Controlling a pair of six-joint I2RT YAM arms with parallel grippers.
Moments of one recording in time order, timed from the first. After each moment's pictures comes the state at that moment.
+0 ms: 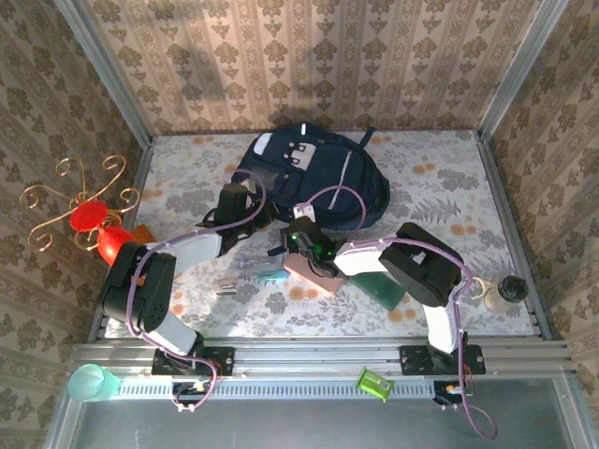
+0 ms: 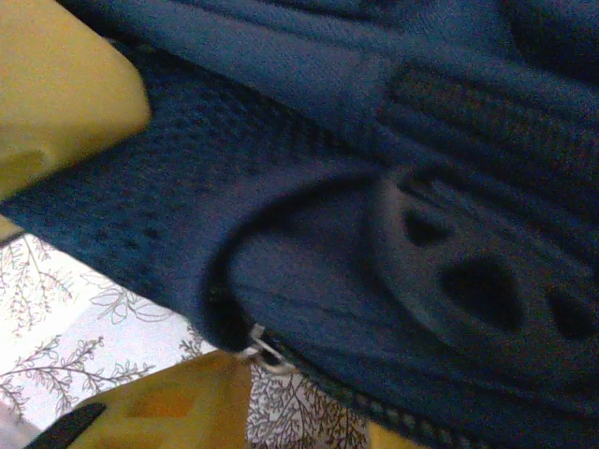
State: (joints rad) left arm -0.44 1.56 0.77 0.19 0.26 -0.82; right arm 0.86 1.97 1.02 0.37 0.34 0.53
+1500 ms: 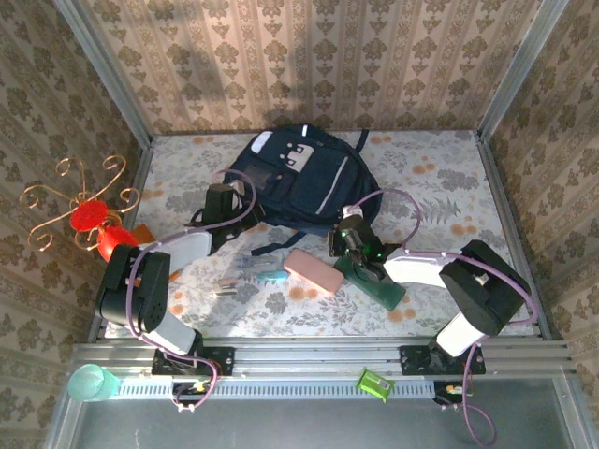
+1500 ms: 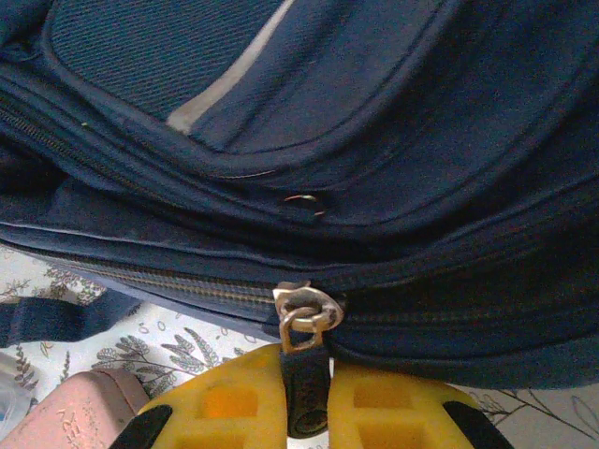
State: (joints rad) left arm -0.32 1.55 0.76 0.13 0.29 -0.64; right arm 0.65 1.58 0.67 0.24 0.17 0.56
